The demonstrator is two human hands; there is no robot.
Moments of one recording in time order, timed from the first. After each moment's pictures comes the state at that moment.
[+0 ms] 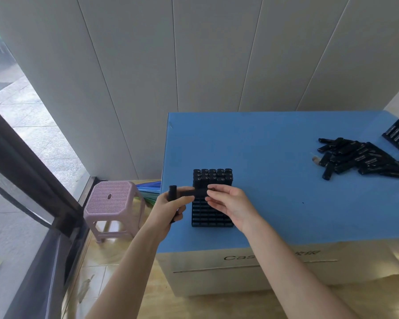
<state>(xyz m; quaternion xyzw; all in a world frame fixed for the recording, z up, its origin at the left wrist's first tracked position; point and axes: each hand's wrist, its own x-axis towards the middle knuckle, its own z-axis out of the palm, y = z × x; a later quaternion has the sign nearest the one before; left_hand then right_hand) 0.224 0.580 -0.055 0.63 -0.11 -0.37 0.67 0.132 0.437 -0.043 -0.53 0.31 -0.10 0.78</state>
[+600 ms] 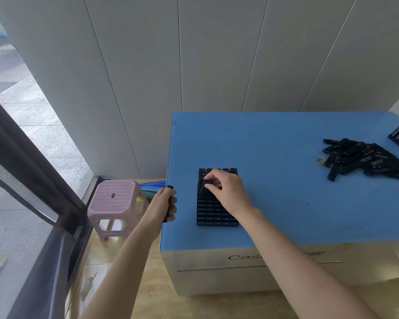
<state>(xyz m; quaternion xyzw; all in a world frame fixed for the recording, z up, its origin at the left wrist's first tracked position) 0.240 0.593 -0.054 0.69 -0.02 -0.35 0.64 0.159 0.431 -0.049 -0.91 0.15 -0.20 0.34</state>
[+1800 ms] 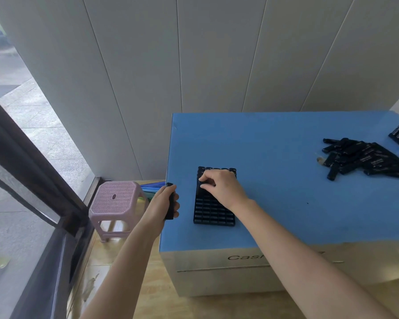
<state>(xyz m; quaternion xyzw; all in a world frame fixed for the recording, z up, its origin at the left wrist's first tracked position) 0.238 0.587 -0.047 0.65 -0.01 -0.36 0.67 0.170 0.426 -0.041 -0.94 0.12 -0.13 0.29</state>
